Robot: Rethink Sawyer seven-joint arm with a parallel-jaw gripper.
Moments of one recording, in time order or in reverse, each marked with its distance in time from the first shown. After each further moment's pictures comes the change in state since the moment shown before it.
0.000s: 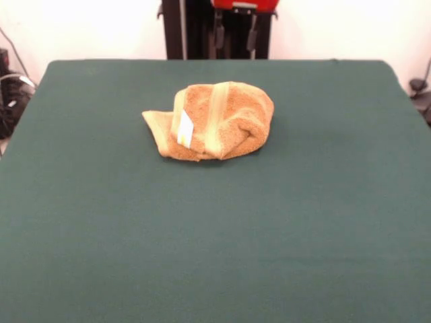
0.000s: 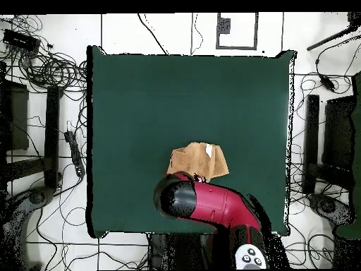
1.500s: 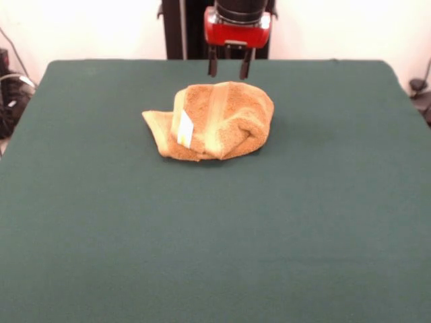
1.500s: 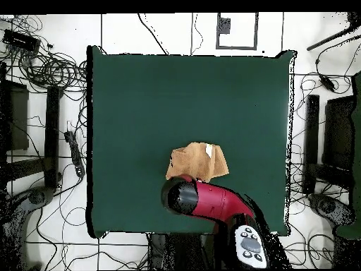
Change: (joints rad) arm -0.024 0.155 0.001 -0.001 0.001 -0.113 0.000
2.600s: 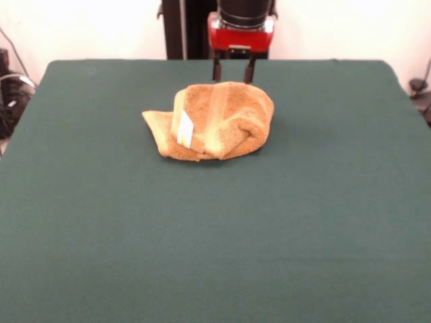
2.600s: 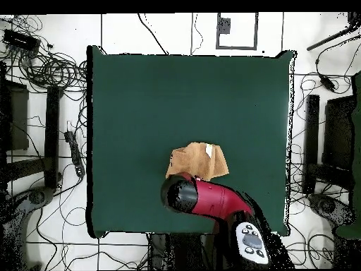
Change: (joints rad) arm -0.023 -0.002 0.035 0.000 0.000 -0.018 0.000
